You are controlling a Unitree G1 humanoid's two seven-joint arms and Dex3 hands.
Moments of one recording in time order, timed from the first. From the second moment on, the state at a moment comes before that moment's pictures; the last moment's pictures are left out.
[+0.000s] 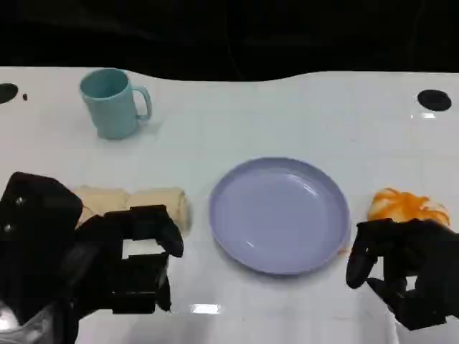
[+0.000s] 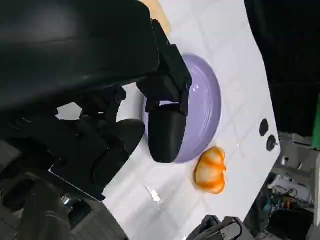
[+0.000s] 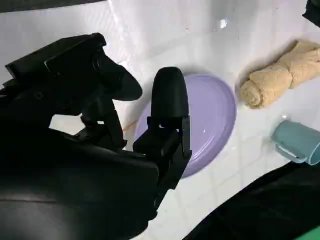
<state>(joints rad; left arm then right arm) 0.01 0.26 0.02 -0.55 -0.35 0.87 -0.30 0.08 -0.44 0.14 -0.56 -0.15 0.50 0.42</state>
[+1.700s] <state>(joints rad) 0.02 0.41 -0.10 -0.47 0.04 0.41 -0.28 0.07 -0.42 0.16 -0.56 -0.17 0.50 0.42</state>
